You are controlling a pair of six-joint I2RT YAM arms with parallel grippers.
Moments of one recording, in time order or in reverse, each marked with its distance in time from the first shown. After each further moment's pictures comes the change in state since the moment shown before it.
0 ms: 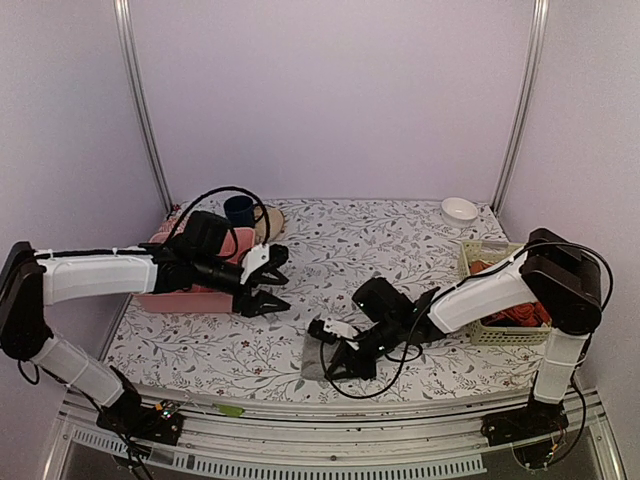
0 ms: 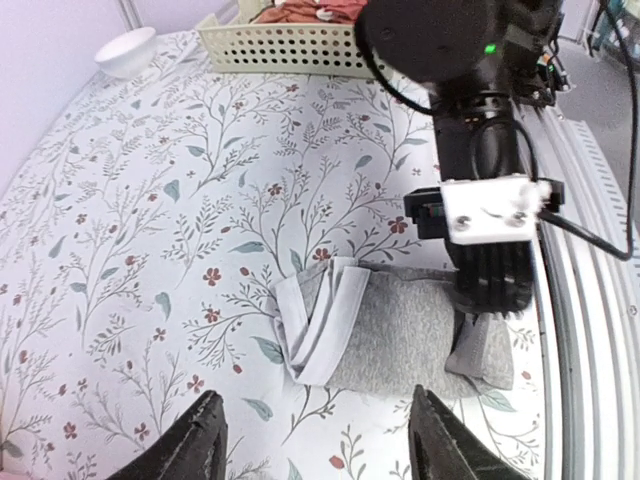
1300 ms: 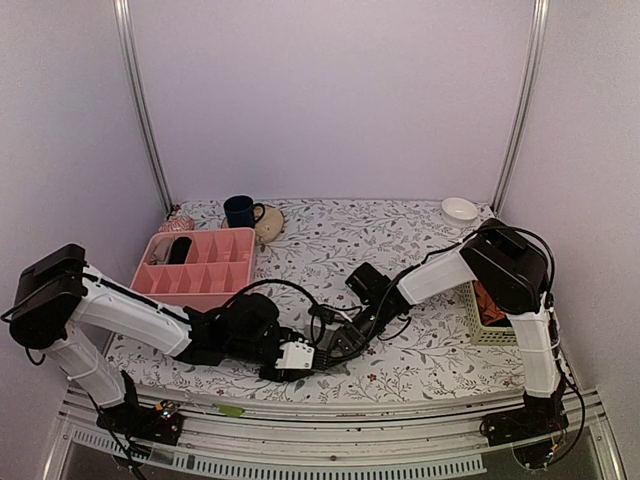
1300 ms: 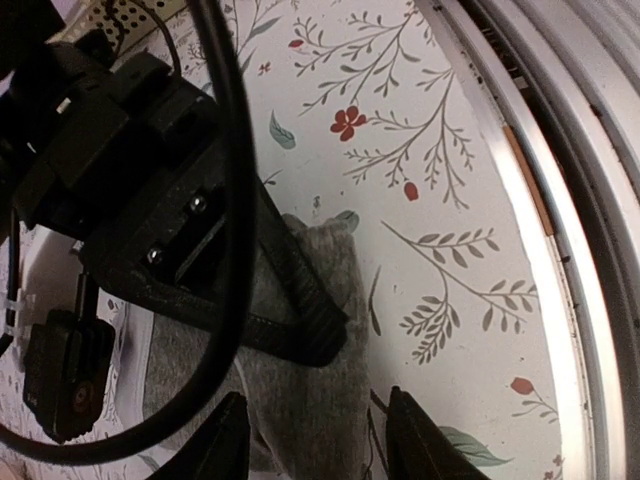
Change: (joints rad) left arm -0.451 0.108 -0.266 0.360 -0.497 0.179; right arm -0.186 0.356 0.346 -0.289 -0.582 0.267
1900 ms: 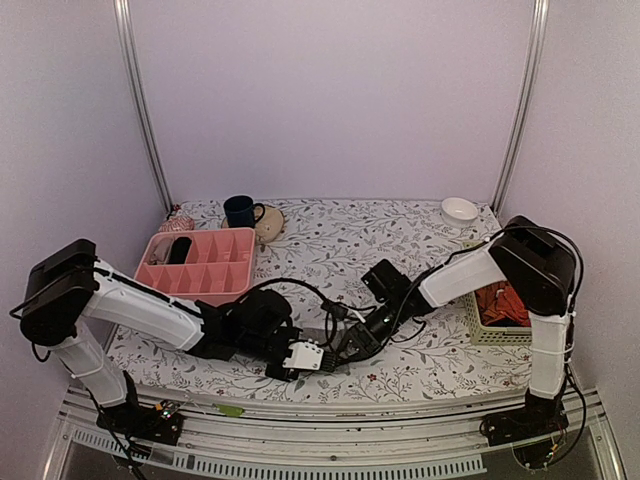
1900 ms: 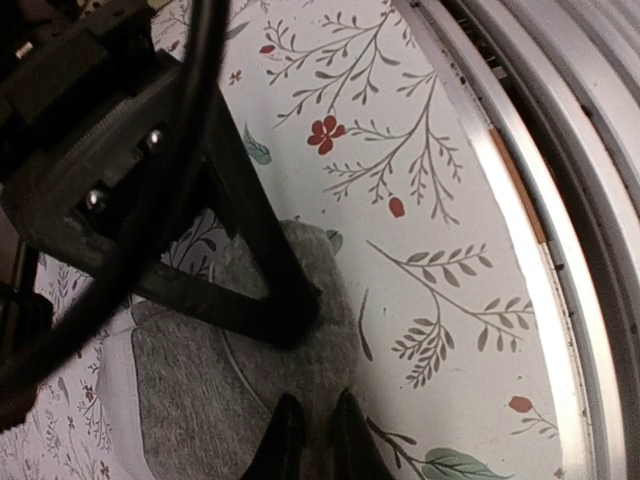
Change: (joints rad) left arm 0.001 0.074 0.090 -0.080 0.034 0.050; right arm -0.014 -0.125 -0.141 0.105 0.093 -0.021
